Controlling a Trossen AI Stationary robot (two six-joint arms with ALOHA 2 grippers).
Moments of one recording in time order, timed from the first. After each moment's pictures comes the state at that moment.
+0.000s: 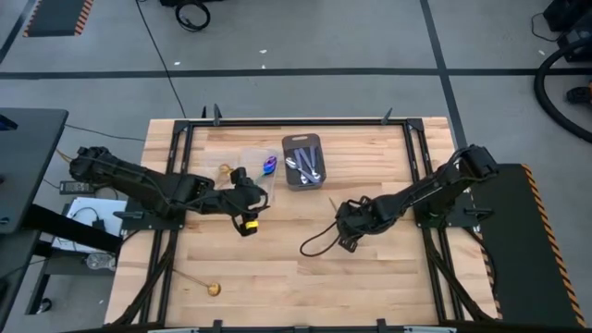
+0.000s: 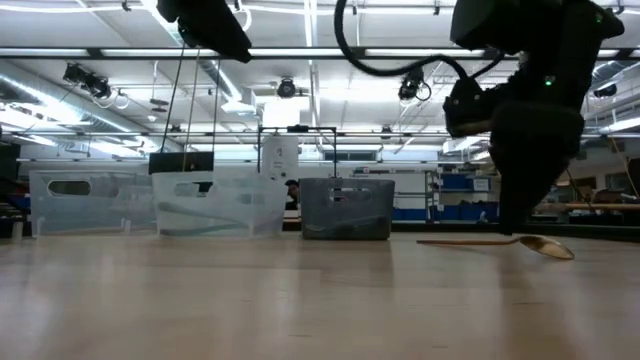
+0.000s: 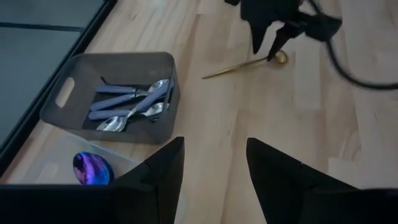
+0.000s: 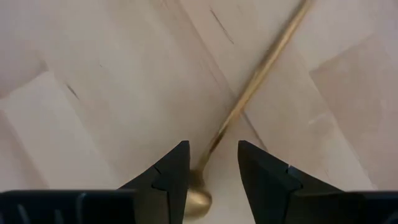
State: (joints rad) left arm -0.28 1.24 1.02 -0.50 -0.47 -0.25; right arm 0.31 1.60 0.83 -0.56 0.23 0.85
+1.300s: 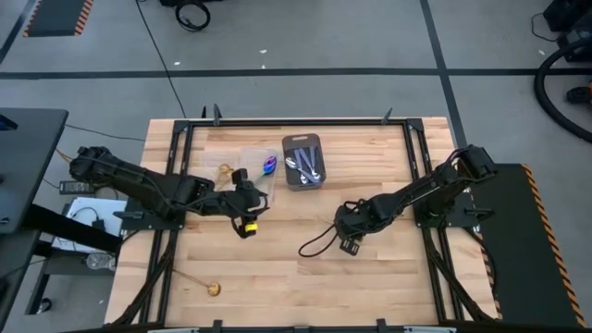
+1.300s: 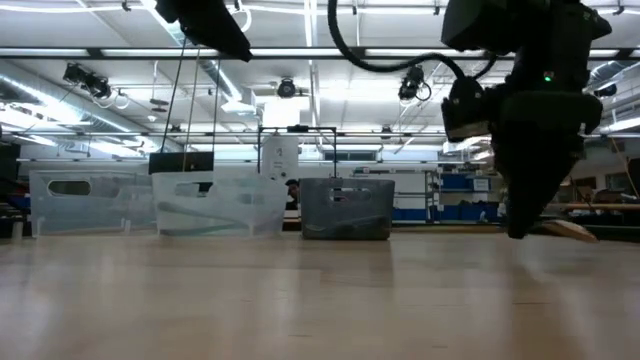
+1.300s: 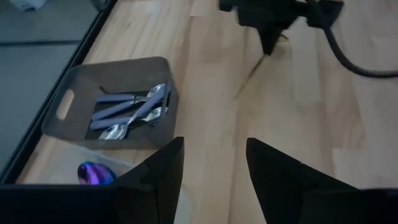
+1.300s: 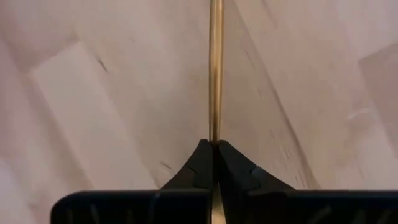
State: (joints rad) left arm -0.29 1.24 1.01 -0.48 -0.48 -0.18; right arm 0.30 1.62 0.85 -0.57 0.09 0.78
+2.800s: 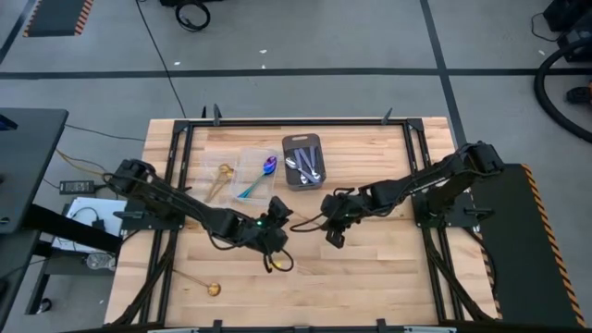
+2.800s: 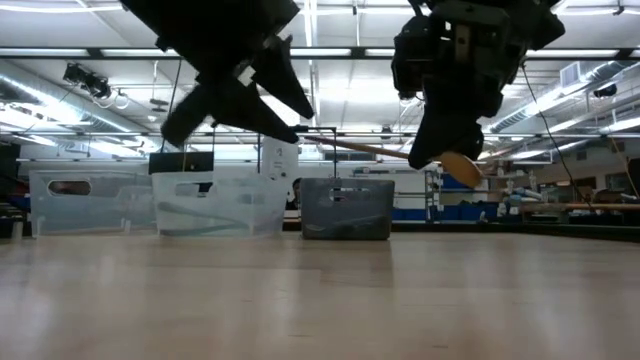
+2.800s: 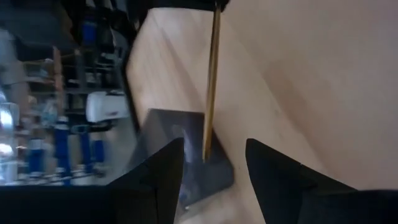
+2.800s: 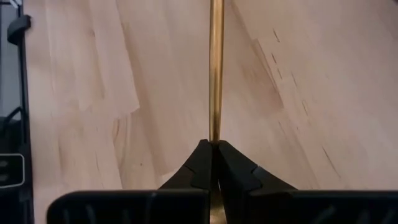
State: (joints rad) left arm -0.39 1.68 1.01 -0.12 -0.78 0.70; right arm 0.19 1.54 0.87 -0.21 -0.03 0.63
